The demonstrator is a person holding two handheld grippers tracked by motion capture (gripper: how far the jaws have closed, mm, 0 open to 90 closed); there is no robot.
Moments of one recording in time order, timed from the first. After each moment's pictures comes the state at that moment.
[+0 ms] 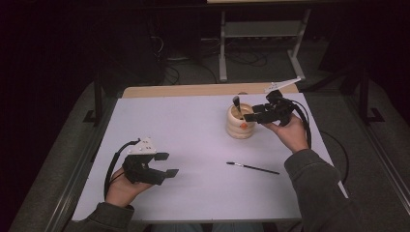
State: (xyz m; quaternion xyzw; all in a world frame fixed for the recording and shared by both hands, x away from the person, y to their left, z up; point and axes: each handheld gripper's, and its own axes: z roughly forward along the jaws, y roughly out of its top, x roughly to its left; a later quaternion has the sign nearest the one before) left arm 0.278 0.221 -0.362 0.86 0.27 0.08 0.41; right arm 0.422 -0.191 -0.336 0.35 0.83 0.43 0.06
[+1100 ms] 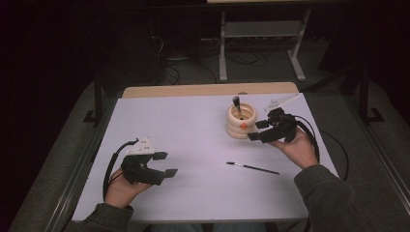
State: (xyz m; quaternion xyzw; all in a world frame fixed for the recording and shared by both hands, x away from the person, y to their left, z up) left arm 0.276 0.224 -0.361 0.86 0.28 0.09 0.42; right arm 0.381 -0.192 -0.355 0.32 0.86 0.38 0.05
